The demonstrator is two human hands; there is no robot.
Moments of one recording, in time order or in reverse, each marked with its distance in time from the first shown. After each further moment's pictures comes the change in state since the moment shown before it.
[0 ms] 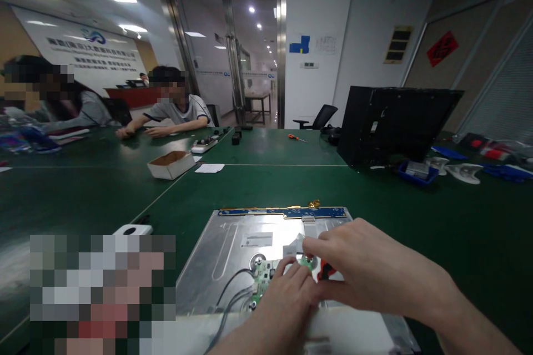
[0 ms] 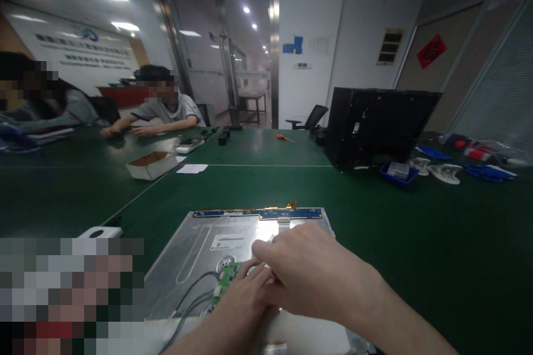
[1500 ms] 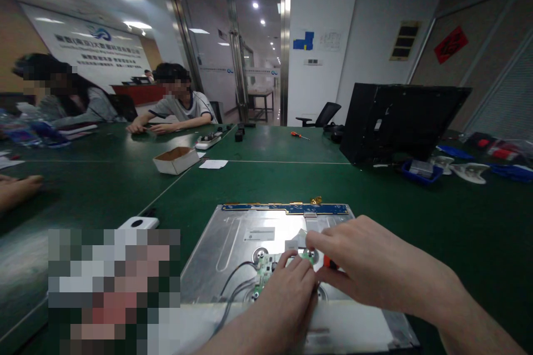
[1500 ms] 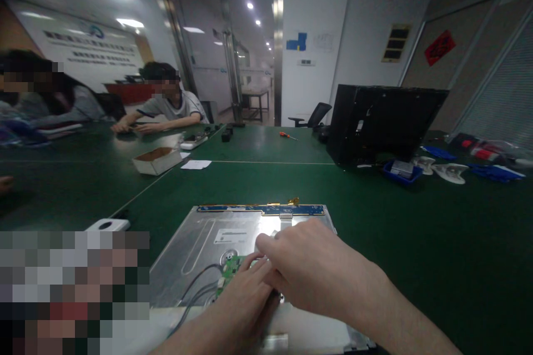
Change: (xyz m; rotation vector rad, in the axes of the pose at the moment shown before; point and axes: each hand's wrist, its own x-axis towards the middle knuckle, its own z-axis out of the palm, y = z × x) left_hand -0.001 0.006 -0.018 -0.032 -0.041 -0.006; right_hand -0.004 -0.005 -0.001 -0.061 0.008 0.009
